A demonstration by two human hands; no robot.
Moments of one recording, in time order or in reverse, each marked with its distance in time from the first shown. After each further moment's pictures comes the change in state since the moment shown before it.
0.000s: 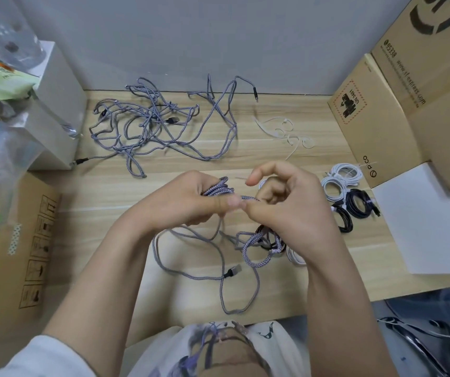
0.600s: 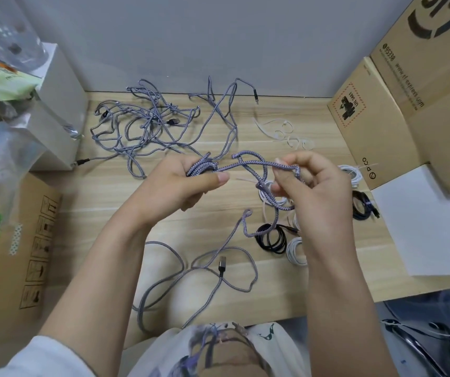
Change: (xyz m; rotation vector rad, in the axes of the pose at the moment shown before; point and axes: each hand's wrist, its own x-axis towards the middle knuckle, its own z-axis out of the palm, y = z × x) left_hand -0.001 0.004 -0.006 -0.163 0.274 0.065; right_hand 0.001 -0.004 -0.003 0.180 0.355 0.032
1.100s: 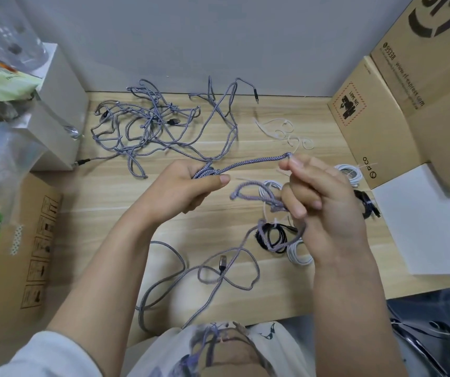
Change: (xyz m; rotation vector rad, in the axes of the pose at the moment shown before) left_hand 0.006 -0.011 0.003 0.061 0.007 -0.093; right_hand 0.002 -0.004 -0.008 0.542 -0.214 0.224
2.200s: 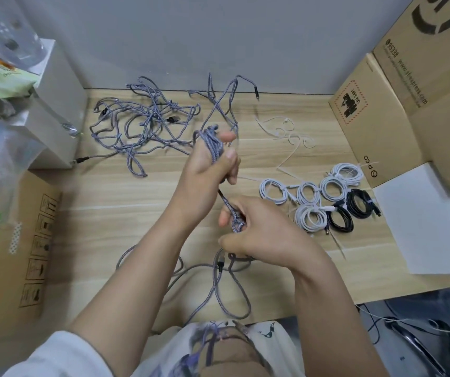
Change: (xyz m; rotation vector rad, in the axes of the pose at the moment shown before) left_hand 0.020 -0.007 0.036 -0.327 0.154 0.363; right_hand 0.006 0.036 0.011 -1.155 -0.419 0.118
